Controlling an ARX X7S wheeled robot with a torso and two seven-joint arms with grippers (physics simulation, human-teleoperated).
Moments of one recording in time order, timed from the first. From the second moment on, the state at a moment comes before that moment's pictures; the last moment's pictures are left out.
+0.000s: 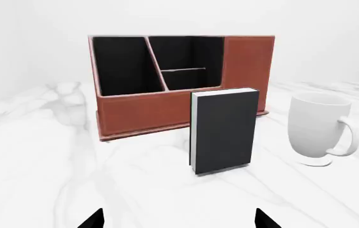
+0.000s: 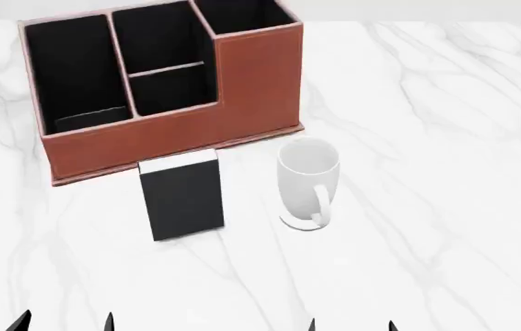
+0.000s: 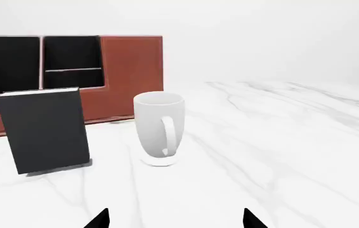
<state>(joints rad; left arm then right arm) 0.00 0.00 0.00 0.00 0.00 0.00 0.00 0.00 0.00 0.00 0.00 0.00 0.00 0.00</state>
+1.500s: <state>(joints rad) 0.06 -0.15 0.10 0.70 -0.15 -0.31 -0.13 0.04 0.15 -0.09 -0.73 0.11 0.40 0.20</state>
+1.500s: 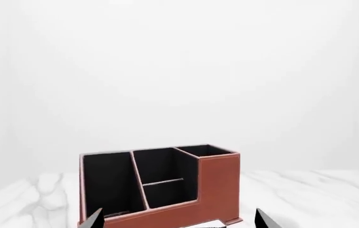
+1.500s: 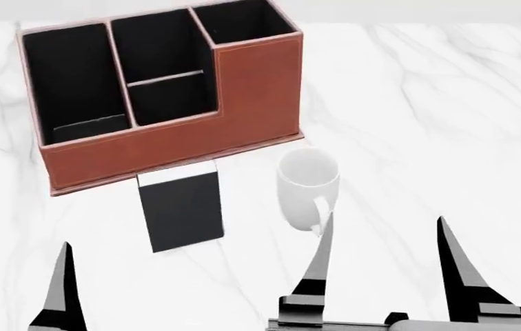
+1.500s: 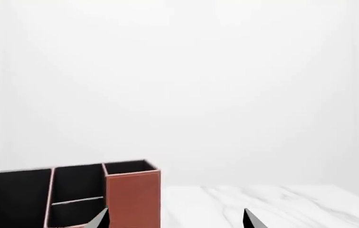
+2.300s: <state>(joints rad) 0.05 -0.19 0.13 0.73 -0.17 -0.32 -0.16 0.04 0.17 -0.10 -0.73 0.16 0.39 0.23</state>
